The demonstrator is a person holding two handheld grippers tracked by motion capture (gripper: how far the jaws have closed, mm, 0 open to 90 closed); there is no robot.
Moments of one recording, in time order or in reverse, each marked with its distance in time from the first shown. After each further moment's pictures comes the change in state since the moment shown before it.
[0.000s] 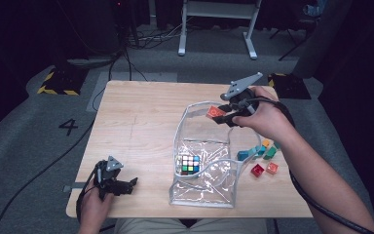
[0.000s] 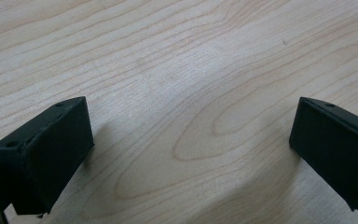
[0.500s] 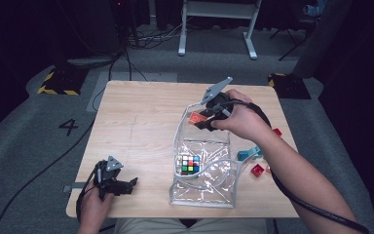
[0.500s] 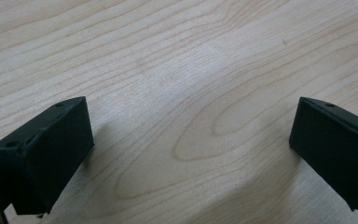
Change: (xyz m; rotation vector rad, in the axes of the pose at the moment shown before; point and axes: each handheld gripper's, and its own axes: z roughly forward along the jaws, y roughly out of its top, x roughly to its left) left arm 0.000 0.000 0.000 0.001 -0.001 0.000; right arm 0.017 0.023 0.048 0.045 0.066 -0.050
